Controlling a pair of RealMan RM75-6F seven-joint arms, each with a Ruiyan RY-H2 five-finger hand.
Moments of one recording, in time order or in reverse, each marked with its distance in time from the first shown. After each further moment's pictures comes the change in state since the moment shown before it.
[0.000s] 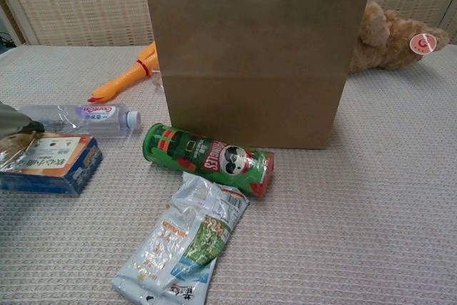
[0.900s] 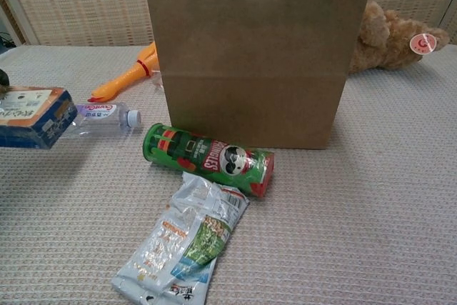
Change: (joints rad) left arm 0.020 0.244 -0.015 -0.206 0.129 0.089 -0.093; right arm -0.006 -0.003 0.001 0.010 -0.007 0.016 0.006
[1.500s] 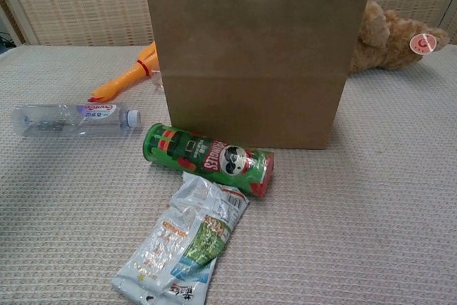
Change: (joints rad) left arm 0.034 0.298 -0.286 -0.168 0.202 0.044 -0.383; right arm 0.000 -0.004 0.003 0.000 0.000 0.002 -0.015
